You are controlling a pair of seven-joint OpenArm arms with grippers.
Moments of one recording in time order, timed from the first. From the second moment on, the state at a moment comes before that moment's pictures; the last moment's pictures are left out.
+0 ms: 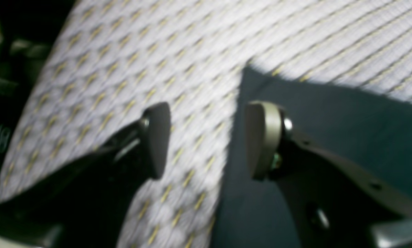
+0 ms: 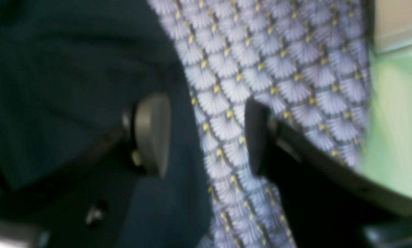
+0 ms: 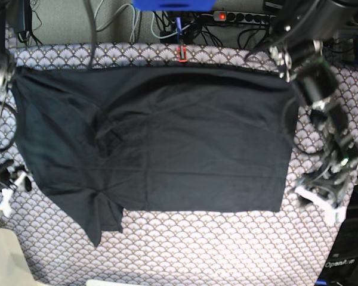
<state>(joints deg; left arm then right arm) -24.9 -7.2 -30.2 70.2 1.0 -25.0 39.3 33.9 31.9 10.2 38.0 4.4 39.9 -28.6</state>
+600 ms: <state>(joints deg) -25.5 -3.9 -27.9 49.2 11.5 -24.3 23.3 35.9 31.6 5.1 25.3 4.0 39.9 -9.9</state>
